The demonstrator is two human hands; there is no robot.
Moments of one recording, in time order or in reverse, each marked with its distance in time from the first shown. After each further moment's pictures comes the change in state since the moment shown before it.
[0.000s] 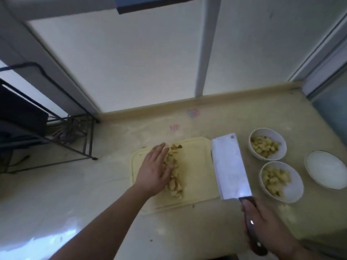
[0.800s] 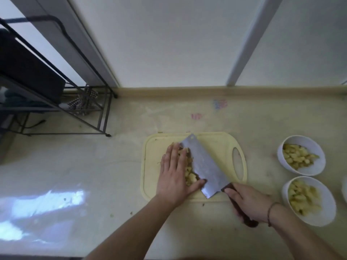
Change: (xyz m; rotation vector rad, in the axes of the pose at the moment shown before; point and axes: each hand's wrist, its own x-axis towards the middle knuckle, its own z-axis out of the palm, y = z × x) left_hand -0.031 0.017 0.065 0.079 0.133 -0.175; right_hand 0.094 -0.028 0.040 -0.623 -0.580 -0.037
